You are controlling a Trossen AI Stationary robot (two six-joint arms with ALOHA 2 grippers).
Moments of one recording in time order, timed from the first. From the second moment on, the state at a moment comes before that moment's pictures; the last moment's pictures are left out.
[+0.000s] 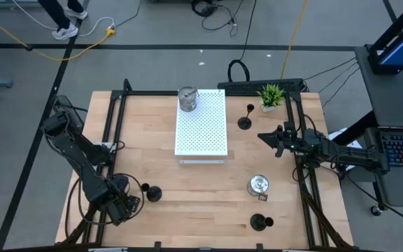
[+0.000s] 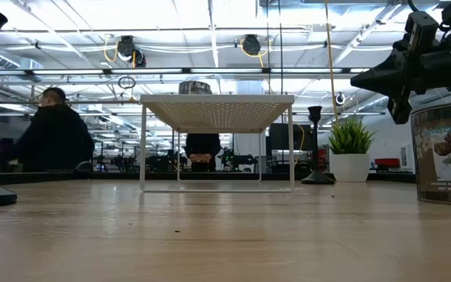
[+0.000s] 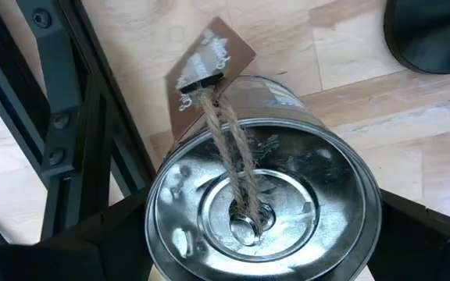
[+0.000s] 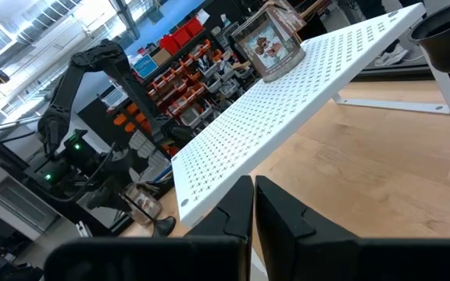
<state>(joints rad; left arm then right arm) -0.93 1.41 0.94 -1.12 0.14 -2.24 -0.17 0.11 0.06 0.03 0.08 0.70</state>
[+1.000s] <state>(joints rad) -0.74 1.02 0.95 -1.46 -0.12 -2.22 -0.17 0.11 0.06 0.03 0.08 0.72</state>
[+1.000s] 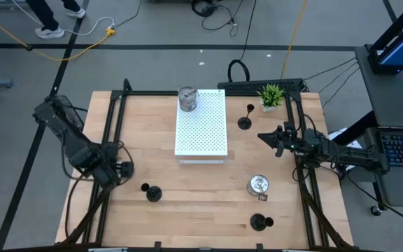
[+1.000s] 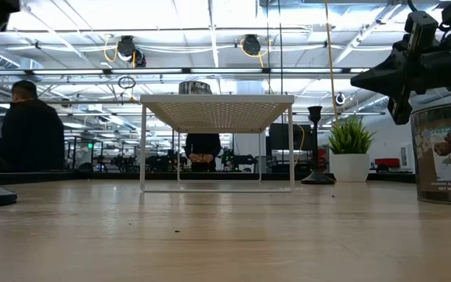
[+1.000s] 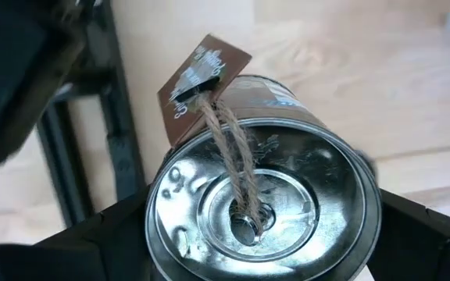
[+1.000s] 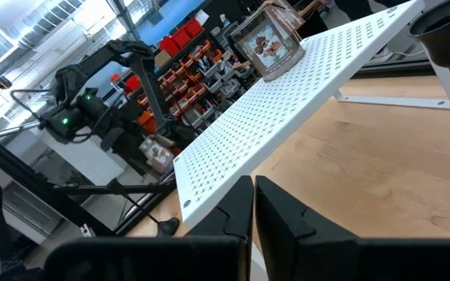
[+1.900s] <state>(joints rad) -0.03 1.17 1.37 -1.46 -0.30 -1.22 -0.17 0.11 0.06 0.03 0.08 0.72</state>
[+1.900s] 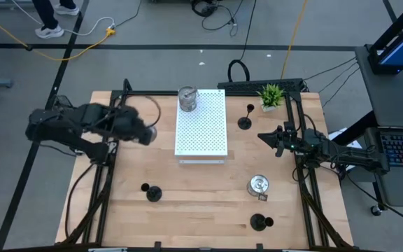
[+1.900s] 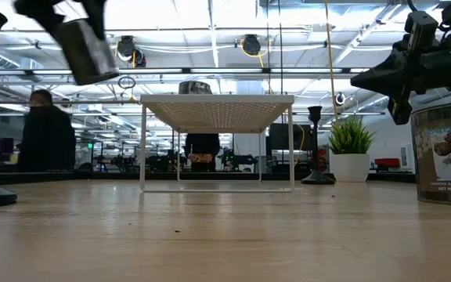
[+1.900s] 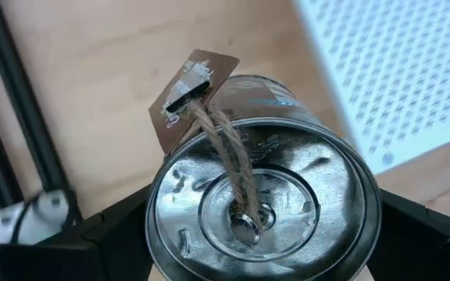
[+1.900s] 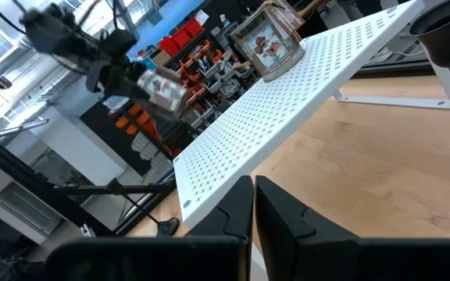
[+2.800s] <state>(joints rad) 0.23 1.79 2.04 -1.45 -0.14 -0.67 -0.17 0.11 0.06 -0.03 0.08 0.72</state>
